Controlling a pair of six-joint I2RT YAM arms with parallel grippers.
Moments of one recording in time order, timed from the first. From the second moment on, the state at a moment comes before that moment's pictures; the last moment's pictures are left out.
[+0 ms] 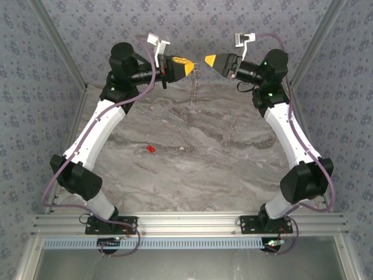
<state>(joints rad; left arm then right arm) -0.46 1.65 1.82 0.00 0.95 -0.39 0.24 1.58 1.61 0.32 -1.02 1.01</state>
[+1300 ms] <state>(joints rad) -0.47 1.65 1.84 0.00 0.95 -0.39 0.31 1.58 1.67 0.24 -1.04 0.95</state>
